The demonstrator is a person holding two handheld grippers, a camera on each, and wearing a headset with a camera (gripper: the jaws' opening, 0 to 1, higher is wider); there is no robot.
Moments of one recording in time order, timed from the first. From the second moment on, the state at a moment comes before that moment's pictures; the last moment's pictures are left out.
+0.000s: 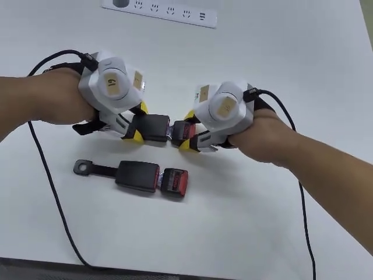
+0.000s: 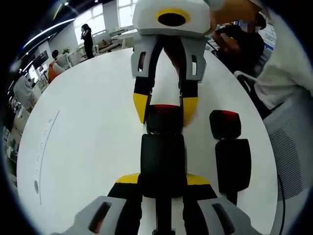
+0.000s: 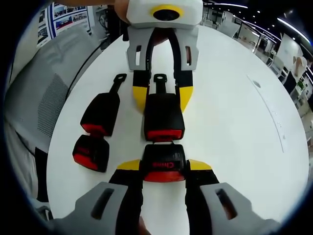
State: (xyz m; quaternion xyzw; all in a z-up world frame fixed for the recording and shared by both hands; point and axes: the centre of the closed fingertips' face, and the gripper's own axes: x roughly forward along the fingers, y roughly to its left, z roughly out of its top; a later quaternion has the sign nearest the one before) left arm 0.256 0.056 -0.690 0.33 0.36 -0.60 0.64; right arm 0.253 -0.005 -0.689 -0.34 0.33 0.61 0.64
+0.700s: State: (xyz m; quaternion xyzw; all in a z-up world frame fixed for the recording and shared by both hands) left arm 0.259 0.059 -0.697 0.32 0.36 -0.60 0.64; right arm 0.252 -0.025 -0.690 -0.32 0.33 0.61 0.64
